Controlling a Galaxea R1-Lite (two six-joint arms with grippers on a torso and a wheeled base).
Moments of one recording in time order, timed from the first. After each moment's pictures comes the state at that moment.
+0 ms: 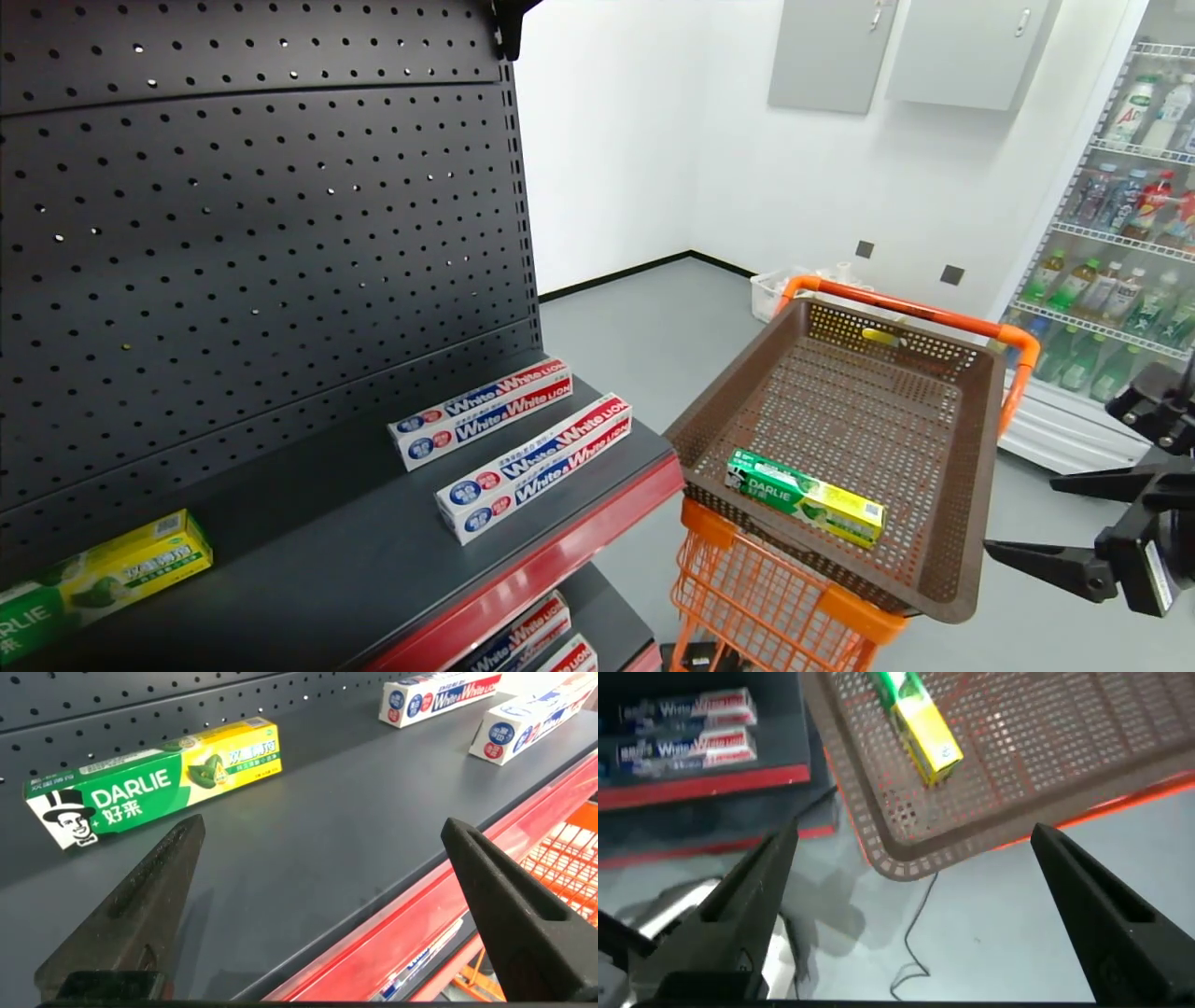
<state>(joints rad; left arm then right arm) 0.00 0.00 0.00 0.00 0.07 -0.02 0.03 1.23 -0.67 0.10 0.30 -0.42</state>
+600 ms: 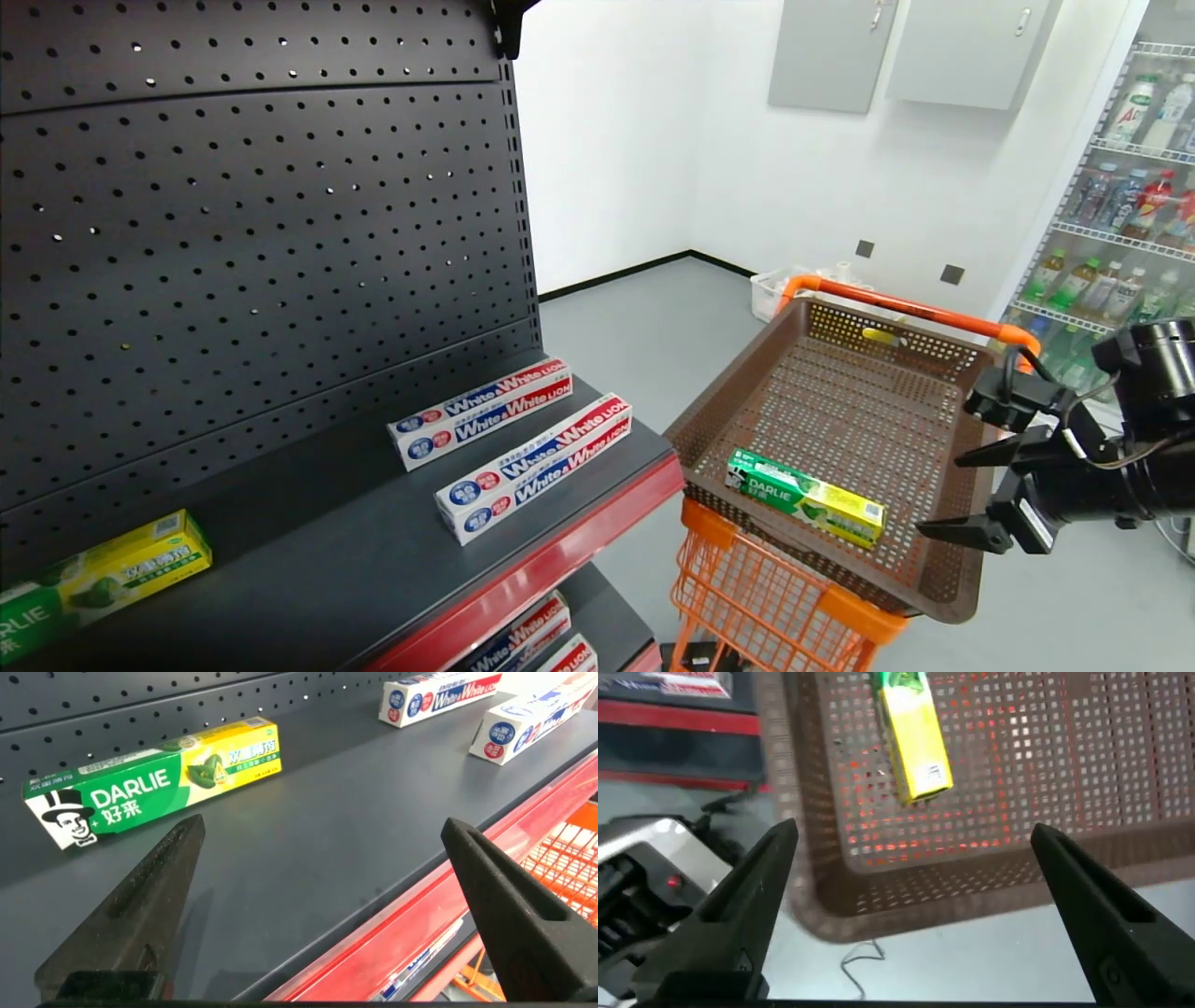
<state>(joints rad) 0.00 0.00 0.00 0.00 0.07 -0.02 -0.01 1.63 -0.87 0.09 0.37 -0.70</state>
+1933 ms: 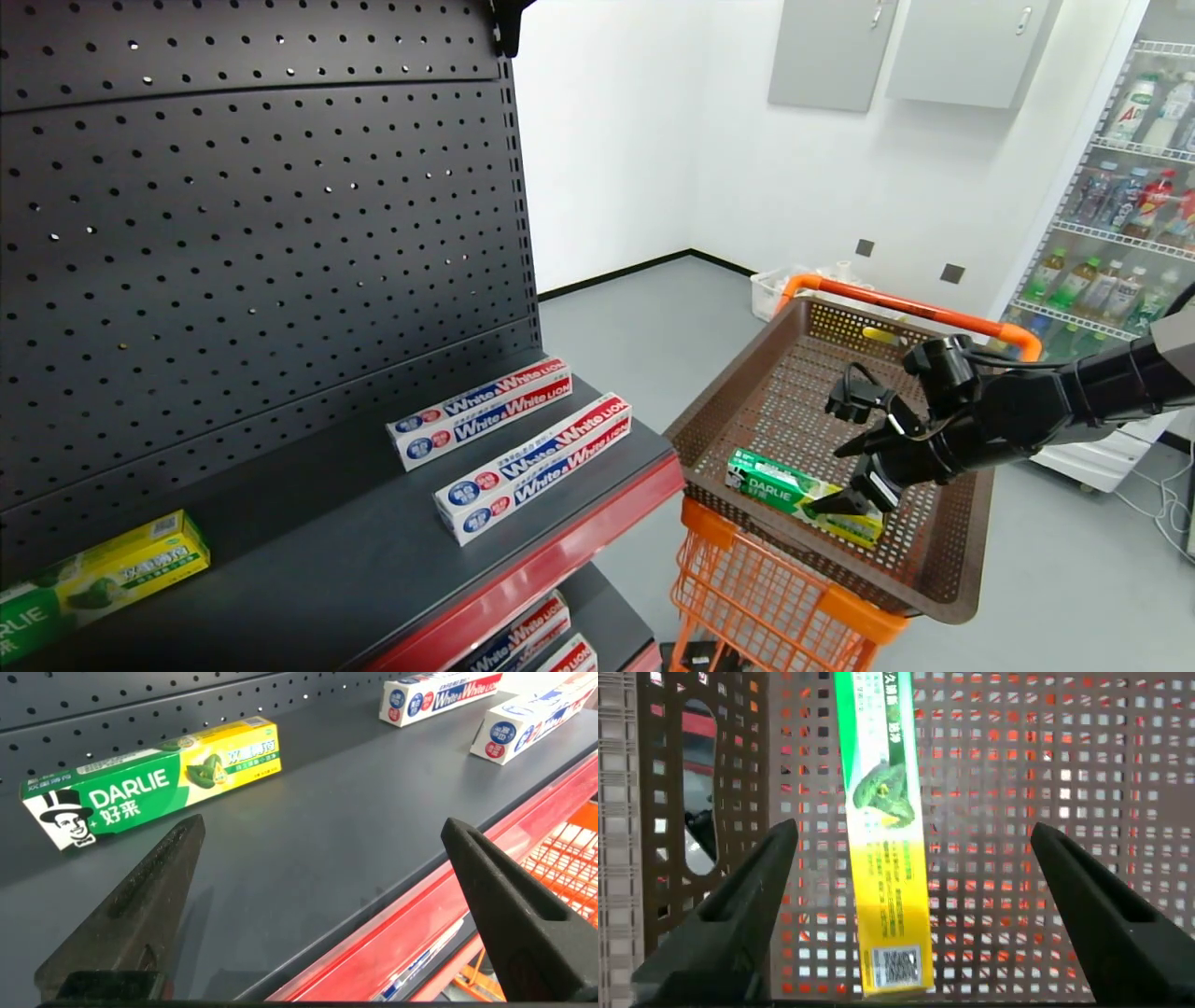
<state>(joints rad) 0.00 0.00 0.00 0.00 0.07 -0.02 0.09 2.12 -1.26 0.09 0.41 -0.75</state>
